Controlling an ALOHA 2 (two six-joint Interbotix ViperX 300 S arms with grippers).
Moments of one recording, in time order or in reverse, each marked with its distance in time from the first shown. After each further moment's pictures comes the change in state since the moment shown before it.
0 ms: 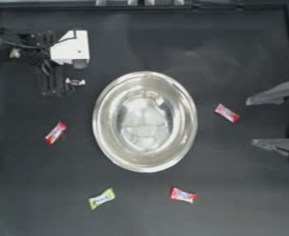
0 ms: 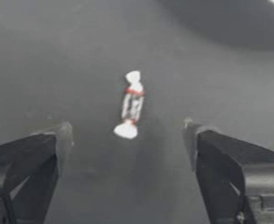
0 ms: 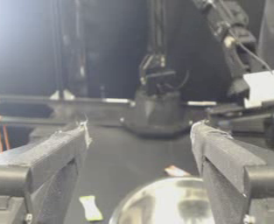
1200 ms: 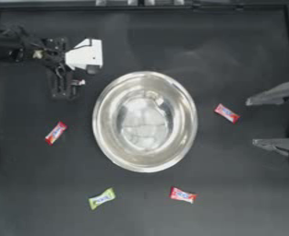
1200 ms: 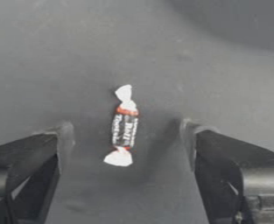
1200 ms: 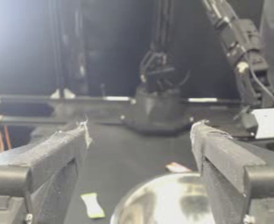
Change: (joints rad) left arm 0.020 0.181 -0.037 -0.018 -0.028 0.049; right arm 0.000 -0.005 0.011 0.012 -0.002 0.003
